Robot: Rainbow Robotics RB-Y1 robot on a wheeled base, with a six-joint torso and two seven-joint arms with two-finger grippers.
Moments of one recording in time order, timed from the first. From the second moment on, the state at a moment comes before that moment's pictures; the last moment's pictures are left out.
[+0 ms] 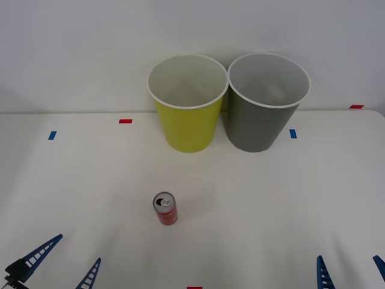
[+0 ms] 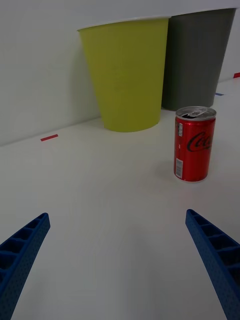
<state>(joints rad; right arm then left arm) 1.05 -0.29 0.16 -2.00 -0.03 -0.67 1.35 0.66 0.84 -0.42 -1.74 0.31 -0.77 -1.60</state>
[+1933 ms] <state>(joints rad) 1.05 -0.29 0.16 -2.00 -0.03 -0.67 1.35 0.01 0.82 -0.93 -1.48 0.52 -0.78 -1.66</state>
